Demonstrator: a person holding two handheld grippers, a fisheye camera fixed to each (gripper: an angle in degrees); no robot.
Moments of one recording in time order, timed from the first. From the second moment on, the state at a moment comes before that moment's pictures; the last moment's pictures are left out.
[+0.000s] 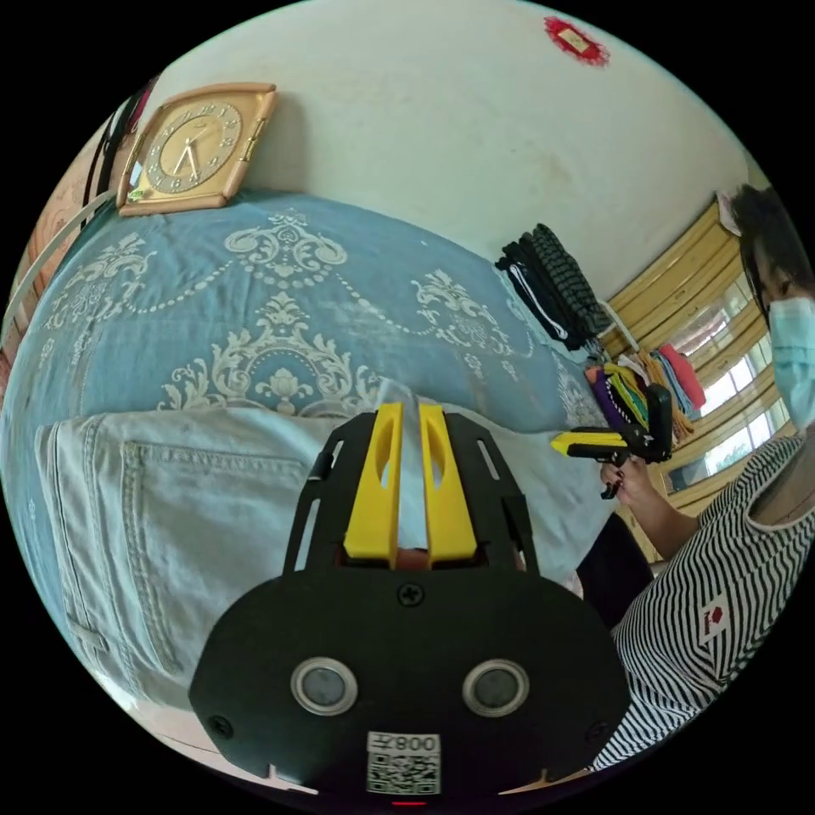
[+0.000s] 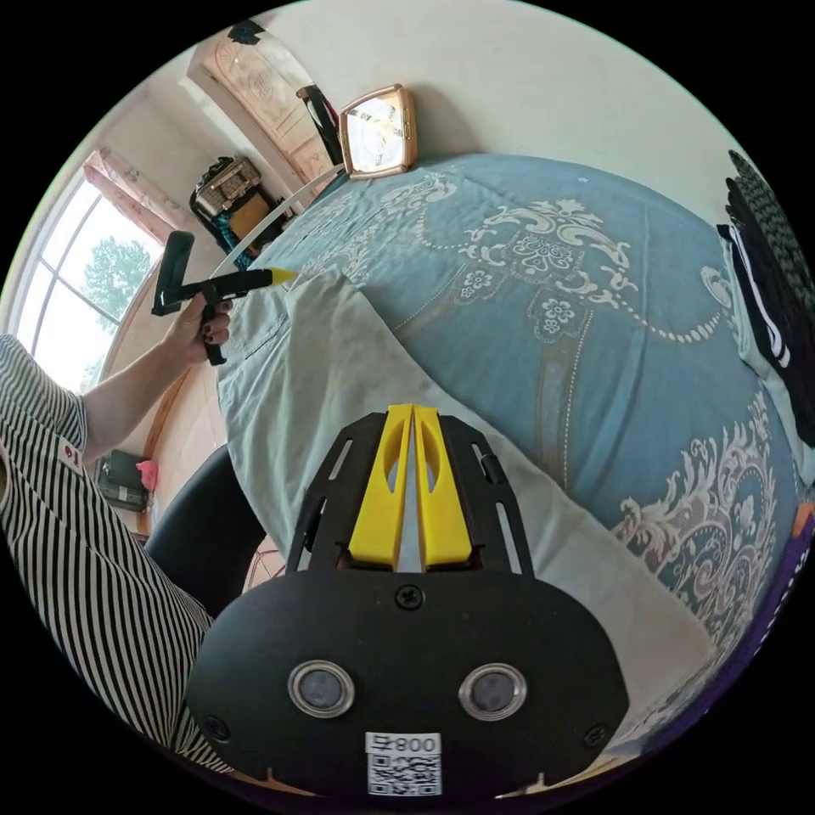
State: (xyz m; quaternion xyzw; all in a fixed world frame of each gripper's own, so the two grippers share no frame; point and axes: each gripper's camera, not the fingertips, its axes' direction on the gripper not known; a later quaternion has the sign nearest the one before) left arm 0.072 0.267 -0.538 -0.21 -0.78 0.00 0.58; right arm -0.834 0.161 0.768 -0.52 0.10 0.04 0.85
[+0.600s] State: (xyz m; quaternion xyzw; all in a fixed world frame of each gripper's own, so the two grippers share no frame) left arm 0.222 0.453 -0.592 0.00 -0.82 -0.18 0.54; right arm -1.058 0.192 0.808 -0.61 -0.04 -0.12 0.78
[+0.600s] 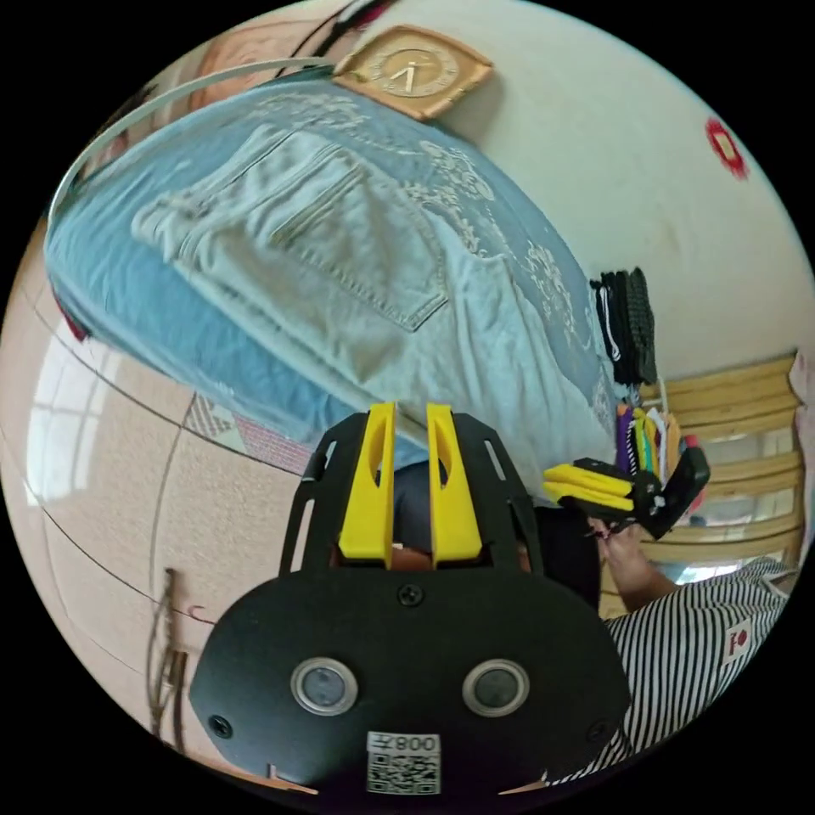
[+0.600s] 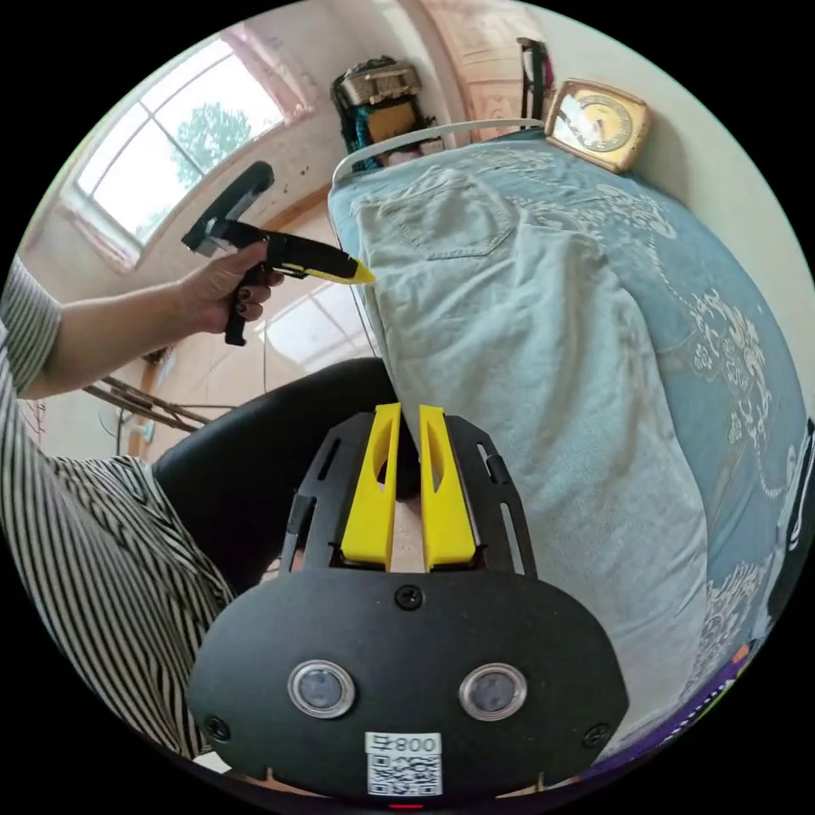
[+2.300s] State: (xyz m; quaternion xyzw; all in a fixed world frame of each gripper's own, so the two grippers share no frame) left arm 0.366 0.487 -0.587 0.16 -0.81 -0.17 0.54; right arm -1.003 0.265 0.795 -0.66 -0.04 -0.03 0.75
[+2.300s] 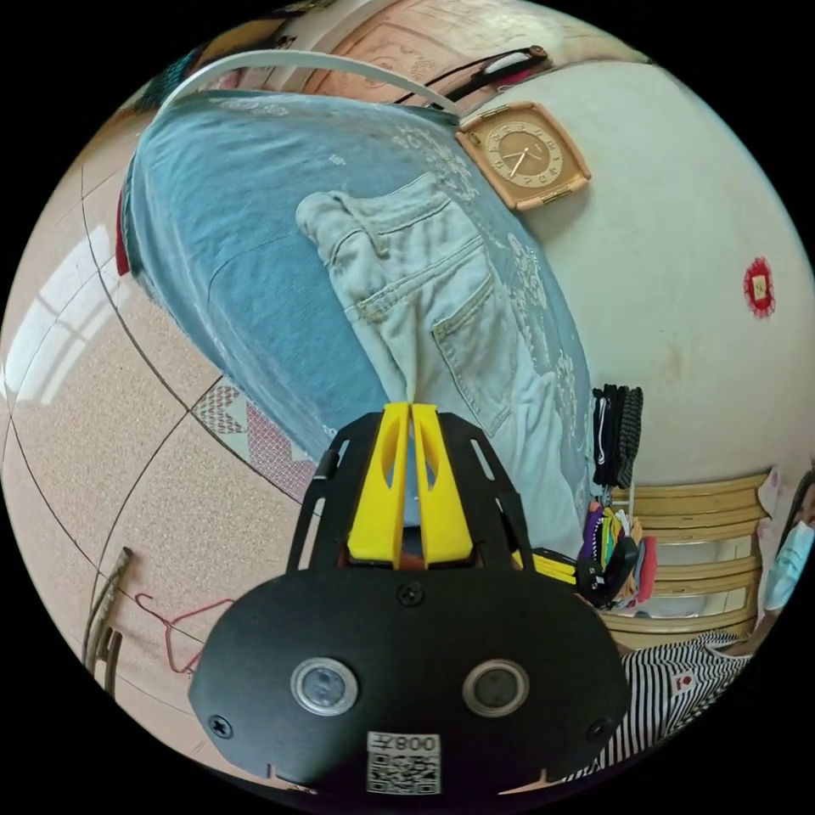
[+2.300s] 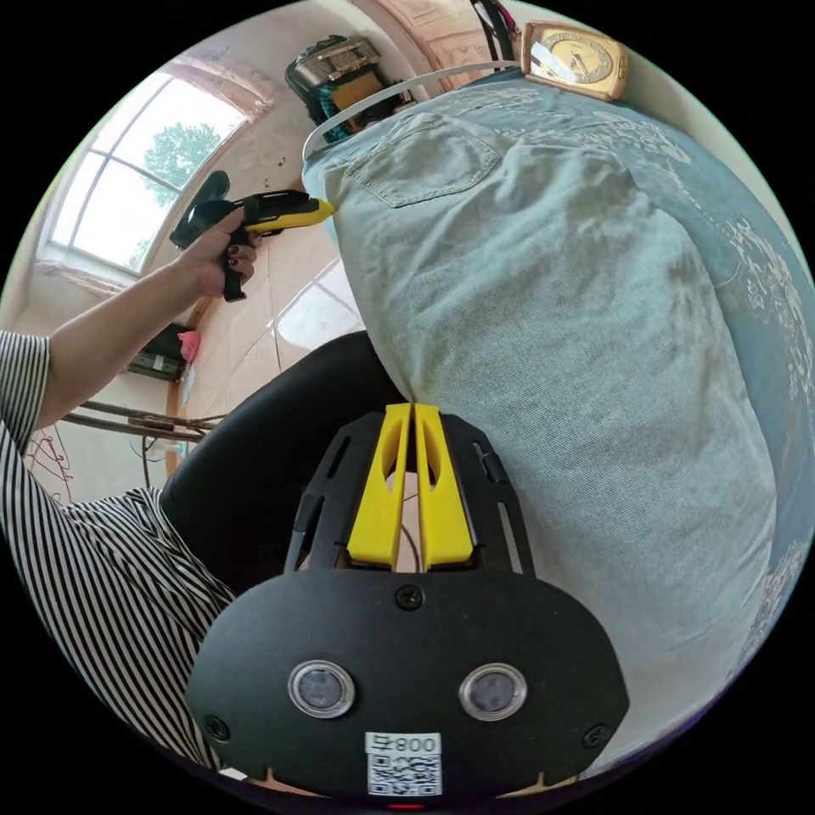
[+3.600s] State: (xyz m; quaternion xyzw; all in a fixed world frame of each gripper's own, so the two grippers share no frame) left arm 0.001 0.322 -0.148 -0.37 -0.79 -0.12 0.47; right arm -0.815 0.345 0.400 -0.53 0.28 0.19 0.78
